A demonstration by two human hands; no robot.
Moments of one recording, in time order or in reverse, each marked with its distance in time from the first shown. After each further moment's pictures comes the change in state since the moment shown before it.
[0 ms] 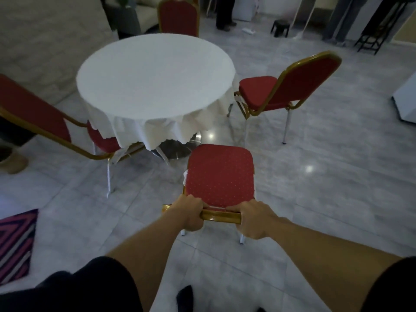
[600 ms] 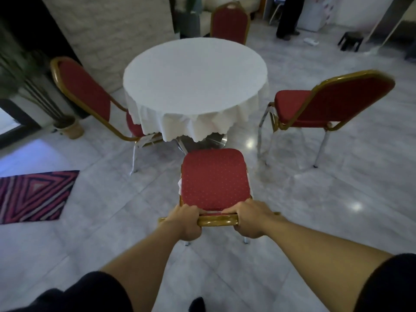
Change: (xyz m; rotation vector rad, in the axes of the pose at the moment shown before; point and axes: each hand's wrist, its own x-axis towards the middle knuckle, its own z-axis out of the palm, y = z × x) left_hand 0.024 0.124 0.032 -0.264 0.091 -0.375; right_hand -0.007 0.103 -0.069 -0.231 -0.124 -0.358
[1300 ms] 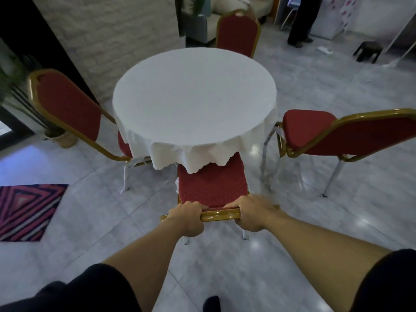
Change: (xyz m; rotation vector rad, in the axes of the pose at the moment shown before) left_hand 0.187 0.010 -0.136 -0.157 -0.001 -0.154; right_hand 0.170 0.111 -0.144 -0.014 0.014 0.015
